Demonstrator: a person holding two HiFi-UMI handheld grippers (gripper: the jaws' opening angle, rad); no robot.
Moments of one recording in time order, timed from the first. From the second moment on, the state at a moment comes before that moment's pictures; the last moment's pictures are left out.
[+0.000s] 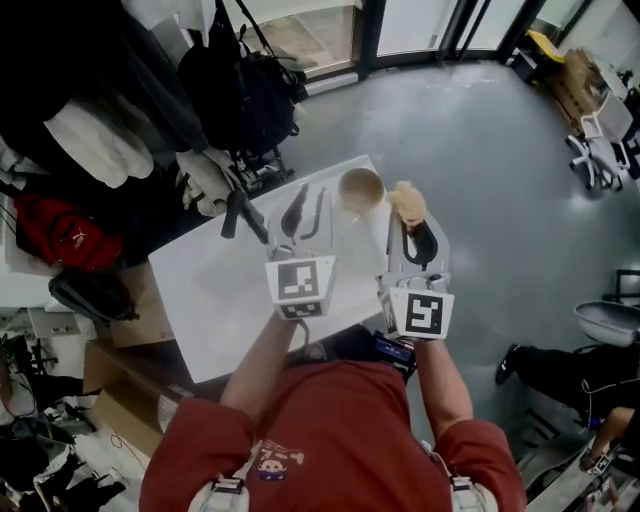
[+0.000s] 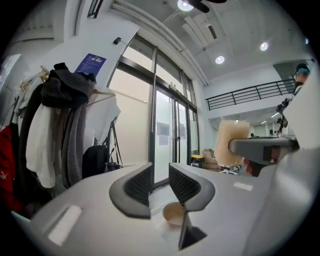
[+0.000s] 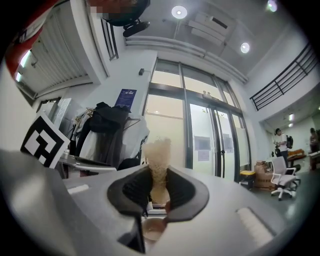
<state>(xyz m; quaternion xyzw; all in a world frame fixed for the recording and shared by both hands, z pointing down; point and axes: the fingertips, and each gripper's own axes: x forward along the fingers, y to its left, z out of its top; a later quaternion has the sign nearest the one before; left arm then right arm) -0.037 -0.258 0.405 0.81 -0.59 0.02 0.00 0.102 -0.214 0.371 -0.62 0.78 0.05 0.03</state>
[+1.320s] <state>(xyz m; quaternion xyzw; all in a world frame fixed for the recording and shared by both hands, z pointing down) -0.067 -0.166 0.356 0.82 -0.57 -0.01 -0.07 0.070 -0.146 0.338 -0.63 0.77 0.07 0.04</state>
